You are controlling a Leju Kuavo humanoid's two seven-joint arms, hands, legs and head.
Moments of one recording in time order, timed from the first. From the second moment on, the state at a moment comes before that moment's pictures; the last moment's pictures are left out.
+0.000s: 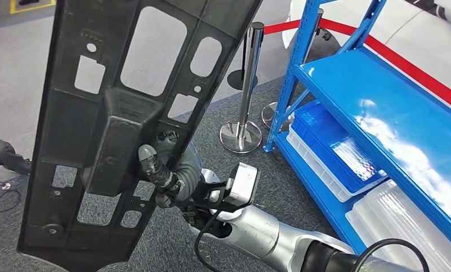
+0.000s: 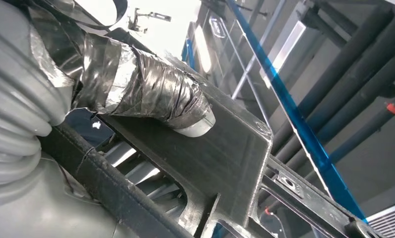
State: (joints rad) left arm -0.37 0.11 -1.15 -0.25 0.74 0.23 0.04; right arm -0.46 0.08 0.76 -1.79 -0.47 0.01 -0.66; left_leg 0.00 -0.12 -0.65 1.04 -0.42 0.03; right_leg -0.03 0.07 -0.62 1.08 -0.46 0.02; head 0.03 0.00
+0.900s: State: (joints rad) left arm -0.51 0.02 -1.19 -0.25 0.60 0.13 0.23; right arm -0.37 0.08 0.76 -1.88 -0.49 -0.20 -0.61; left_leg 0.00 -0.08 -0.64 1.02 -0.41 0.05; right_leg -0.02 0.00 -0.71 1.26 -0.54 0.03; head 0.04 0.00
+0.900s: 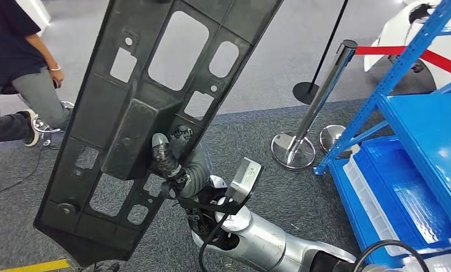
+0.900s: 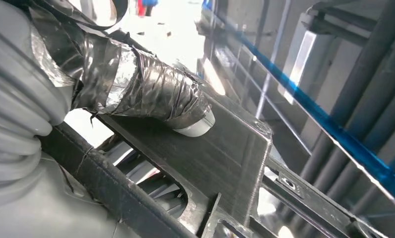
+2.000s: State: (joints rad) left arm -0.49 -0.27 -1.27 -0.25 0.60 0.33 0.18; right arm -0.44 0.15 0.87 -1.81 -0.68 -0.20 -0.59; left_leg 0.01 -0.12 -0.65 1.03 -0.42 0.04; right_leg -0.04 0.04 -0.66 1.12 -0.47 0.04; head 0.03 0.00
